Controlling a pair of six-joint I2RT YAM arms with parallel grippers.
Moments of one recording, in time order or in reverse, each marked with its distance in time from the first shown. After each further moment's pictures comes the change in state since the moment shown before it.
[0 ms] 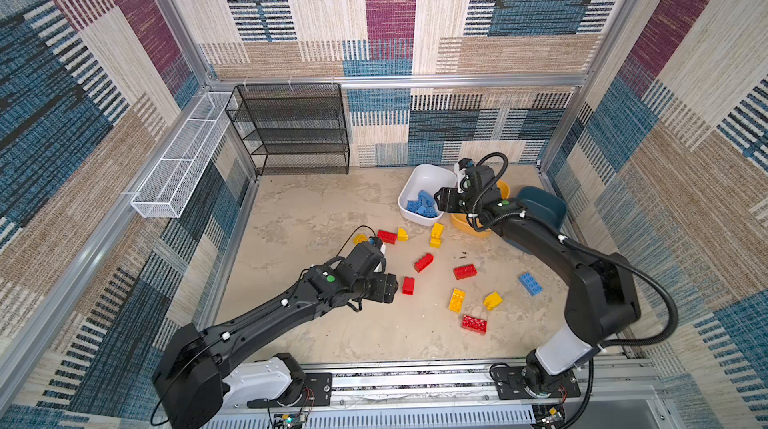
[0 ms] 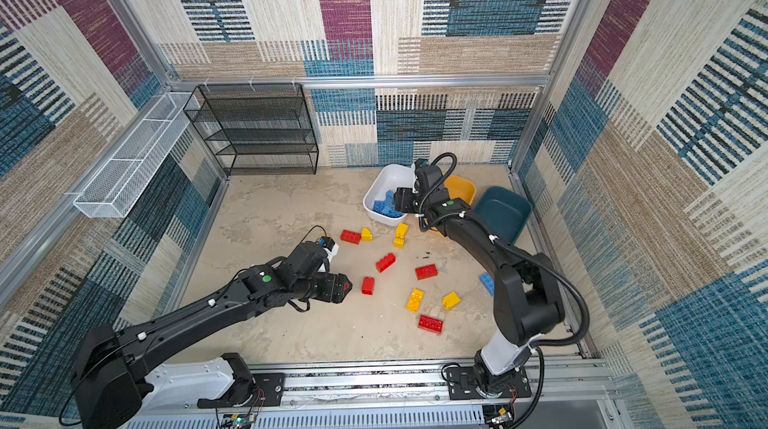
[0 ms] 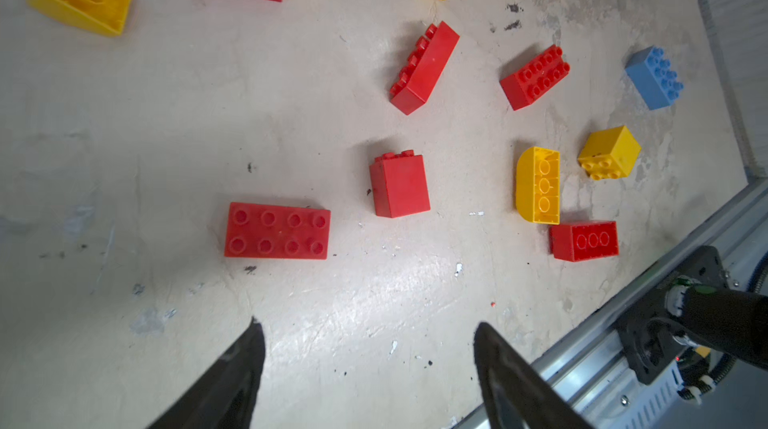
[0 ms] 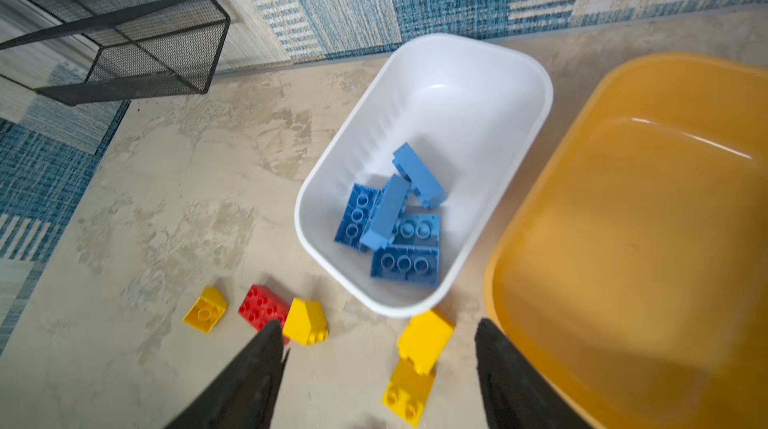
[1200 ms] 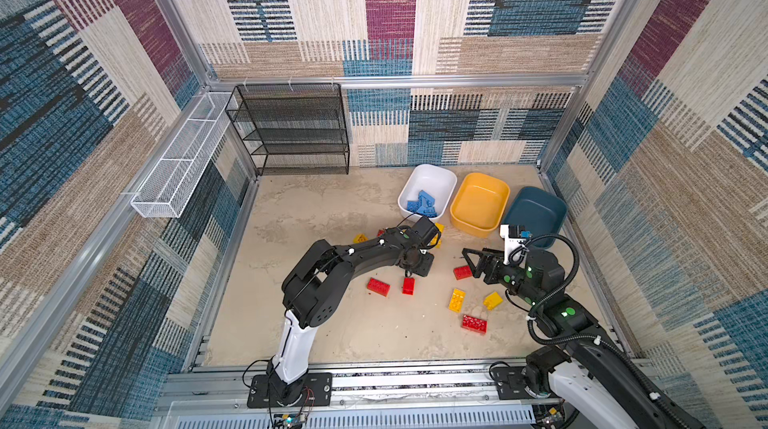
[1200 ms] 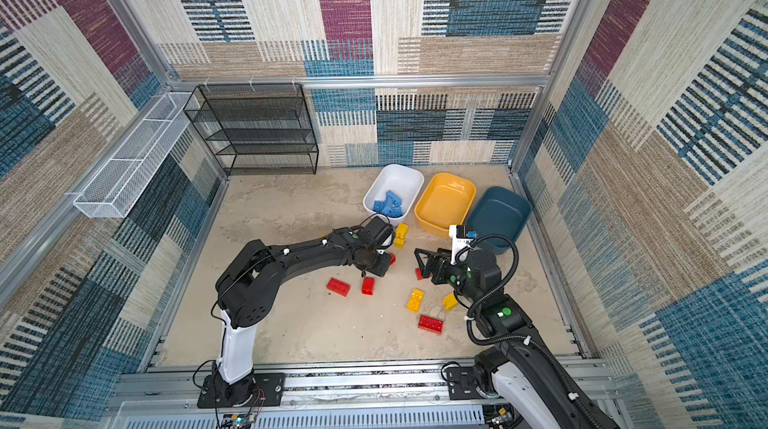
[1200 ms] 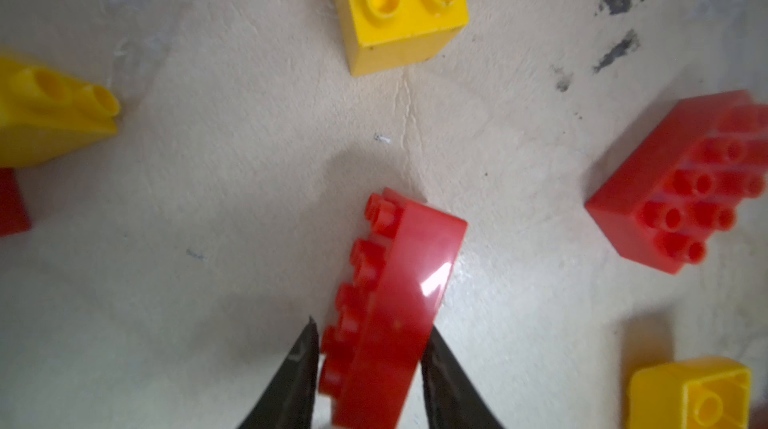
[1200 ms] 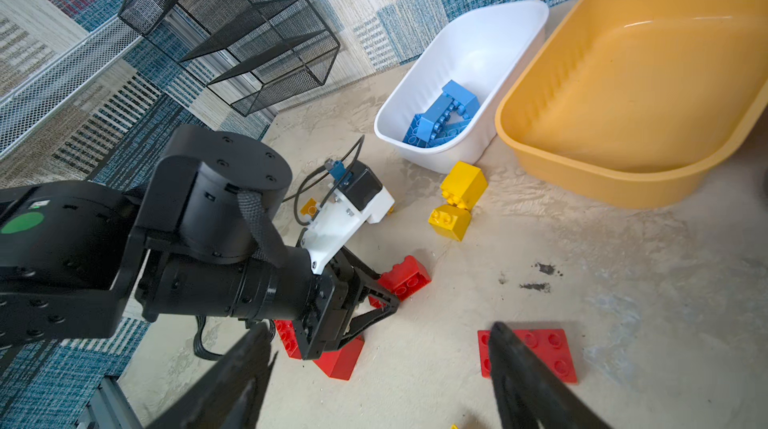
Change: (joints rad) left arm -0.014 0.790 0.583 0.000 -0.023 0.192; right arm -0.002 -0.904 -0.760 0.141 -0.147 0.155
